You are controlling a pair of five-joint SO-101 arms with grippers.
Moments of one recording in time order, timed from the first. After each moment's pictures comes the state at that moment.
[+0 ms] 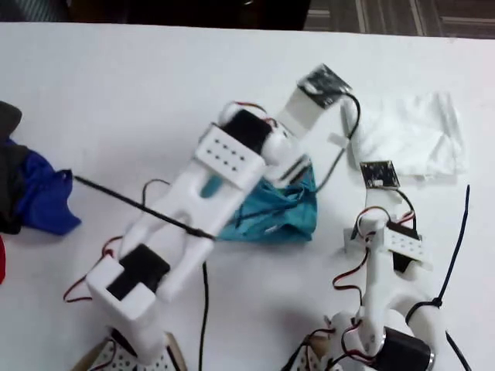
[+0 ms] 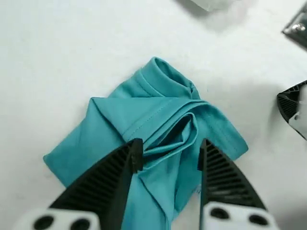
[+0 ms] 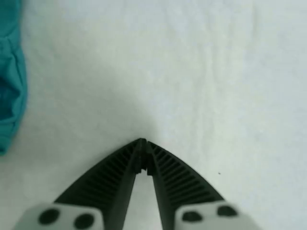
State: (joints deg) left arm 29.0 12.7 -21.9 82.9 -7.1; right arm 17.0 -22.5 65.2 39.6 25.5
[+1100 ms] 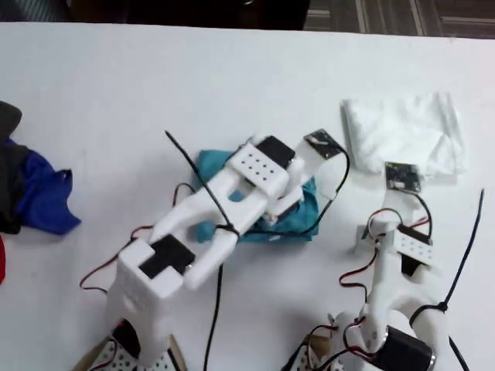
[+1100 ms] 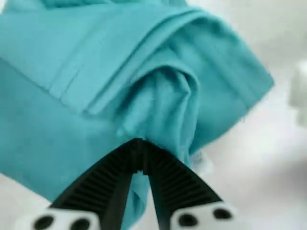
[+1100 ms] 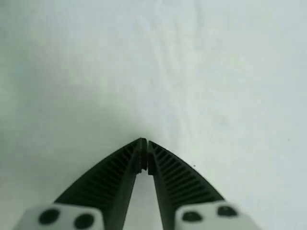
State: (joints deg) left arm 33.7 23.2 -11.3 85.8 -6.9; right arm 22.0 -22.5 65.2 37.3 18.7
